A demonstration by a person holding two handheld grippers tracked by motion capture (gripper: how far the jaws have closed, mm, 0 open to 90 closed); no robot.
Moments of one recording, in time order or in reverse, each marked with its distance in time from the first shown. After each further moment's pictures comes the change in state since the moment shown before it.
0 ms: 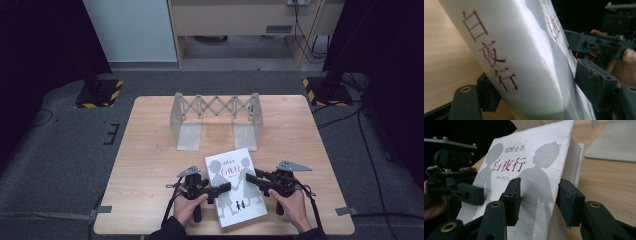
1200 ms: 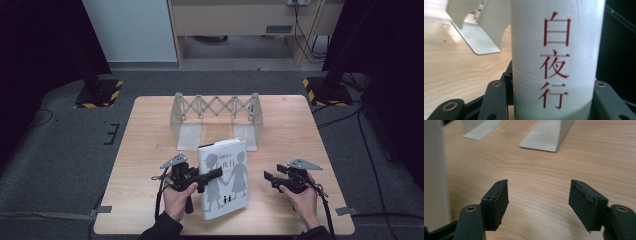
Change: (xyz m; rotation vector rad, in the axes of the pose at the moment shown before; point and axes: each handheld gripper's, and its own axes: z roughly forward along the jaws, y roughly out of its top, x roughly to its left) left arm -0.037 0.053 -0.047 -0.096 0.012 0.067; right arm -0.041 -0.006 -0.021 0.092 -0.359 -0.072
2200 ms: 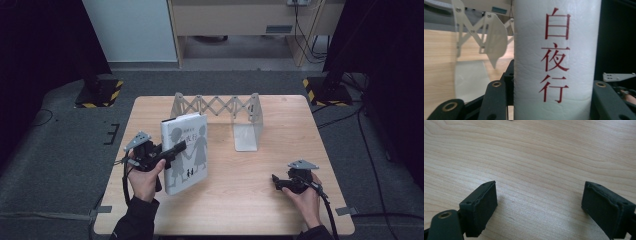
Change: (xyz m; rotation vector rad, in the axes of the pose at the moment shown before) left arm 0.016 0.076 -0.069 -0.103 0.321 0.129; right arm -0.018 -0.010 0.005 0.157 -0.236 -0.080
